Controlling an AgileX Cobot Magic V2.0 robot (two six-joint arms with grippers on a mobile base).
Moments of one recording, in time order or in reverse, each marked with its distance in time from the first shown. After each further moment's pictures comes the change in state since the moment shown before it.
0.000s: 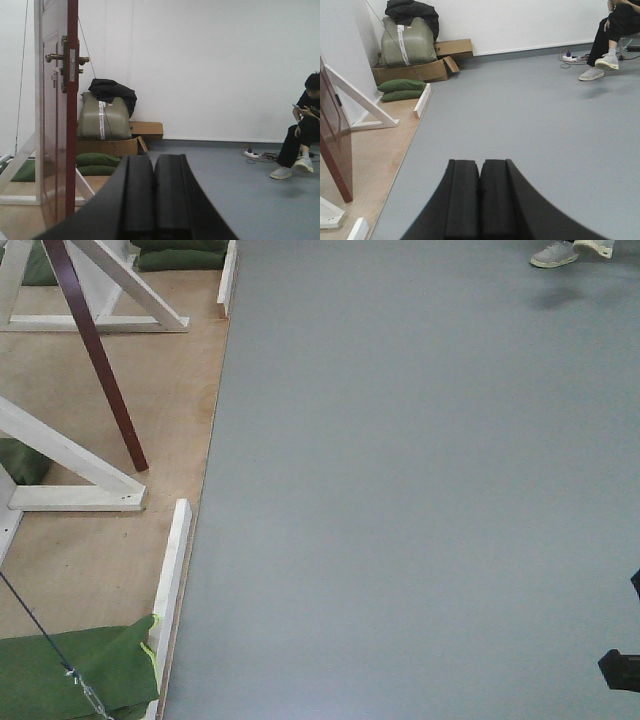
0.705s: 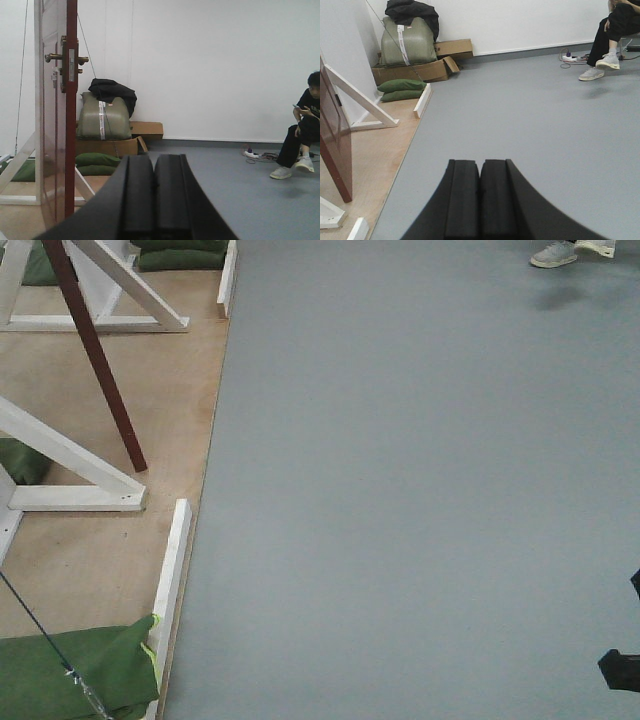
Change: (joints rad) left arm 0.000 0.000 0.000 0.000 0.000 0.000; right arm 0.000 0.000 0.000 0.000 0.000 0.000
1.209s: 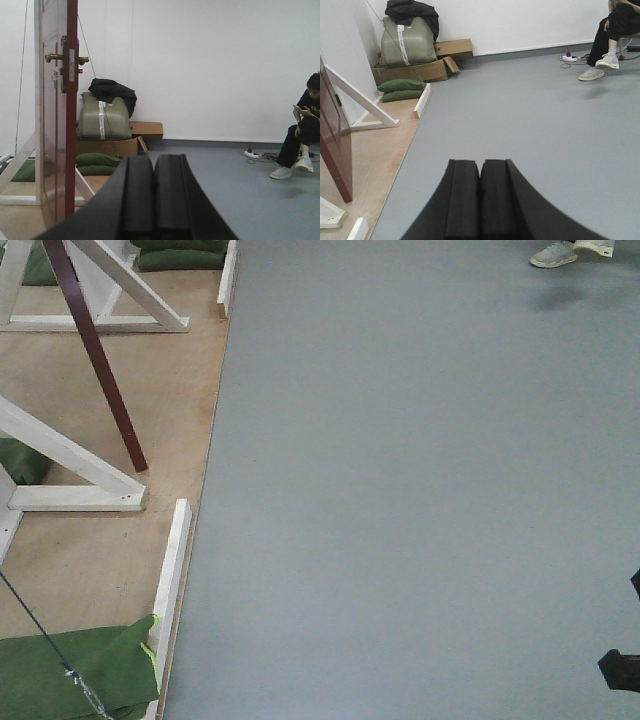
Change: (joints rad) left arm 0.000 0.000 0.000 0.000 0.000 0.000; right arm 0.000 0.000 0.000 0.000 0.000 0.000
